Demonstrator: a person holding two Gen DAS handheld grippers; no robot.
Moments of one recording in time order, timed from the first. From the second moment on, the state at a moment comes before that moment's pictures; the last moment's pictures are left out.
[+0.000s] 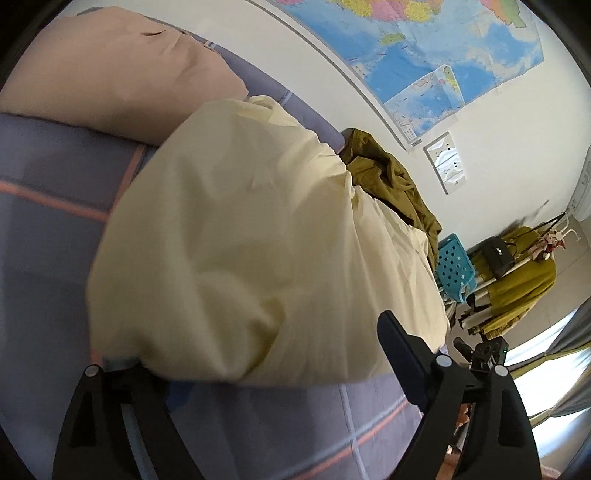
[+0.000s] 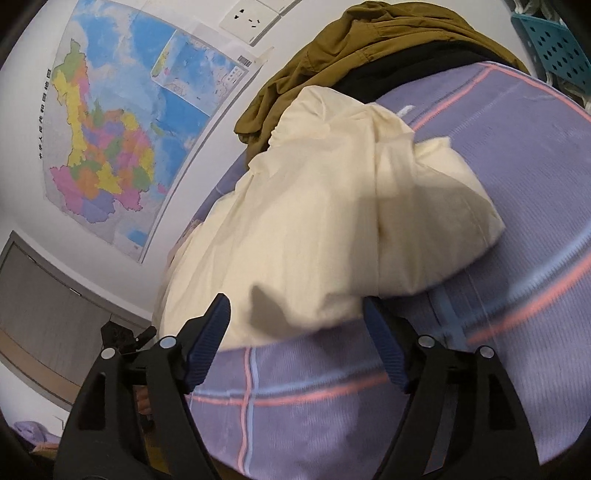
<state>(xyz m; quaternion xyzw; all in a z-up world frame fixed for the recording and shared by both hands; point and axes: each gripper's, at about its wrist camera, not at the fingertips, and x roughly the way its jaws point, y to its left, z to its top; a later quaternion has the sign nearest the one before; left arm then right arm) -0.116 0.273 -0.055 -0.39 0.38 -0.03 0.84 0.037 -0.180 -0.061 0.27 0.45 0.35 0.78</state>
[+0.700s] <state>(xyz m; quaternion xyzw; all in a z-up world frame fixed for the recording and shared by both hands) -0.085 0.272 -0.055 -0.35 0.40 0.00 0.85 0.065 -0.159 -0.059 0.24 0.44 0.25 0.82</state>
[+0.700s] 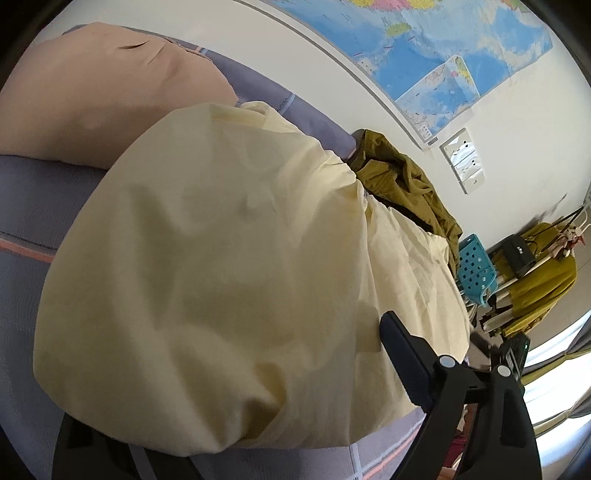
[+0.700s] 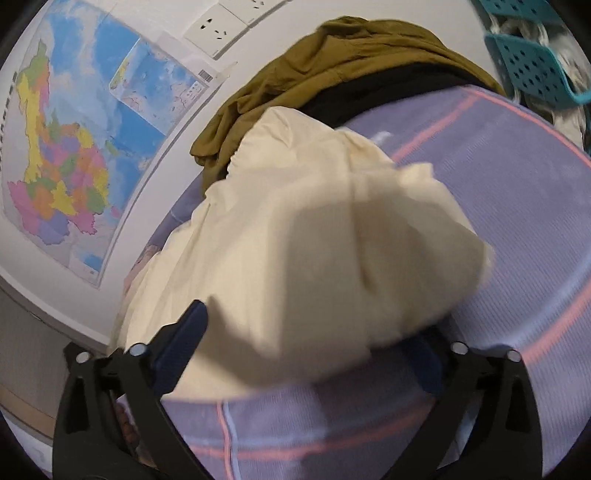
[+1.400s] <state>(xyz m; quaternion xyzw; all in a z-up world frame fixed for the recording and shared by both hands) -0.058 0.257 -0.052 -0.26 0.42 0.07 0.86 0.104 -0.116 -0.070 0.26 0.45 0.36 0.77</state>
